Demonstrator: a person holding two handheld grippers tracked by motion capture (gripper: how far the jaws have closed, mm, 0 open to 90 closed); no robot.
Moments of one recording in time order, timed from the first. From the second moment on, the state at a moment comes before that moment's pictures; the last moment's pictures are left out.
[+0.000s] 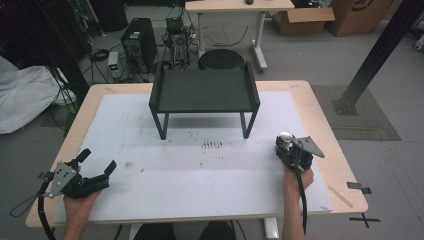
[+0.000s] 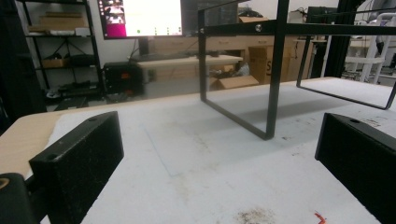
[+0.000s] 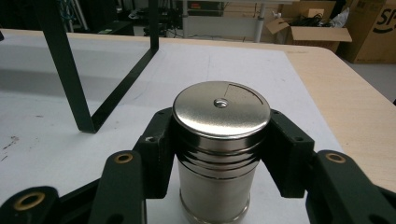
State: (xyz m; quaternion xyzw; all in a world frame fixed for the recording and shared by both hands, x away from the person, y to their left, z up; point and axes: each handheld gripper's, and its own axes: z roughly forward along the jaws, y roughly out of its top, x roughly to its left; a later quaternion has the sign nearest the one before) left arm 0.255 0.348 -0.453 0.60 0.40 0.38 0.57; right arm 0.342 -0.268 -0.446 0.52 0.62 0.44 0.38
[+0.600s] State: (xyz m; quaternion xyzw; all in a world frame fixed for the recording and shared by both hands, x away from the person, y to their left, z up) left arm 0.255 0.348 -0.453 0.60 0.40 0.38 0.57; right arm 0.335 -0.262 -0.437 0.50 0.64 0.45 0.37
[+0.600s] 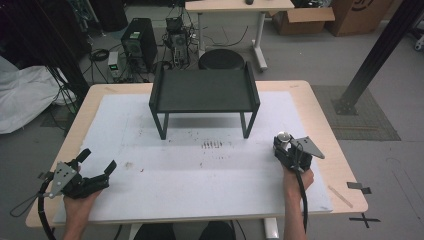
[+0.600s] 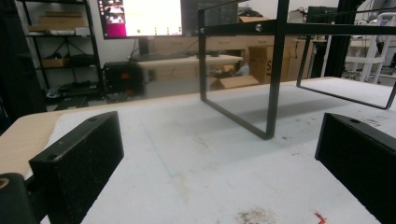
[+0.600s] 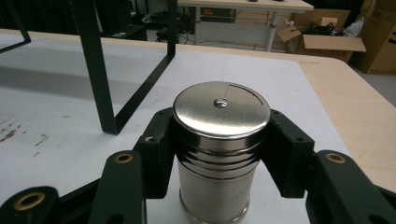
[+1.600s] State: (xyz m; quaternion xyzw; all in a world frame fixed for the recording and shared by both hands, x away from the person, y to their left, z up) left arm 0.255 0.348 -0.453 0.60 0.40 0.38 0.57; right arm 0.319 -0.212 -0.387 0.37 0.72 0.51 0.30
